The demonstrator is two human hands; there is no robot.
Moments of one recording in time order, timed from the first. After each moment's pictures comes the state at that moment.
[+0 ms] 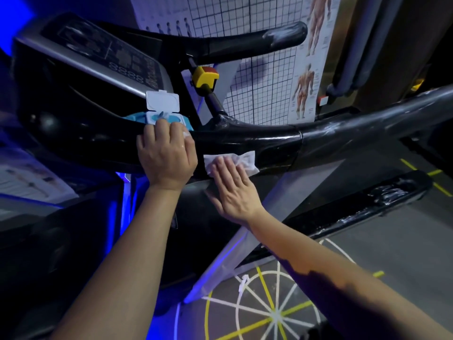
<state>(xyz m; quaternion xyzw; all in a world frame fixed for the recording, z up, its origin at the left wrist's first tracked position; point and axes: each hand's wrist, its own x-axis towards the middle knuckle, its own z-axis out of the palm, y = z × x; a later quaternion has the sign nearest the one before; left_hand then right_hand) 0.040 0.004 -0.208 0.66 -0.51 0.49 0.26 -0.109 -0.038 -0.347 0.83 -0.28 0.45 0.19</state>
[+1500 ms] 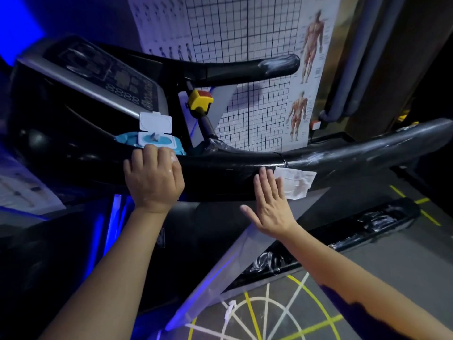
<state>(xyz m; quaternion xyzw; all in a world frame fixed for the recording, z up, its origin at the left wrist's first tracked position) 0.036 0.001 -0.213 0.66 -0.50 0.50 0.26 -0.215 -0.099 -0.348 0.85 -0.31 0.41 0.13</state>
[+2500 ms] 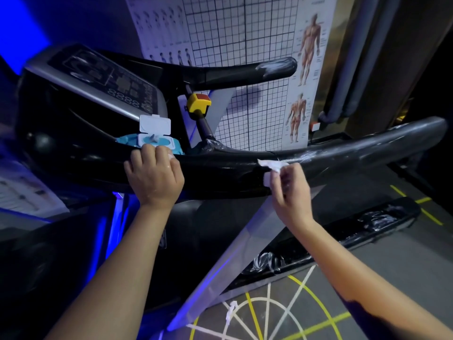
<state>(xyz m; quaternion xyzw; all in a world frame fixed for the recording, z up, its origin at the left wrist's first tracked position) 0.025 -0.001 -0.214 0.70 -0.46 0.47 0.27 -0.250 -0.063 -0.263 0.68 -0.42 0.55 -0.22</state>
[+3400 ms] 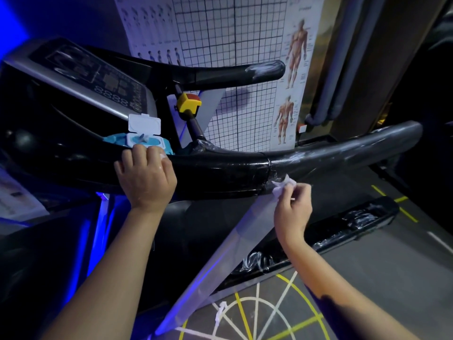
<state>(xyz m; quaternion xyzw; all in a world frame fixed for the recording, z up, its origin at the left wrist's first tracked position) 0.019 0.001 -0.211 0.69 -0.47 0.46 0.30 -0.255 -0.043 -0.284 0.49 -0.56 0.61 -0.27</state>
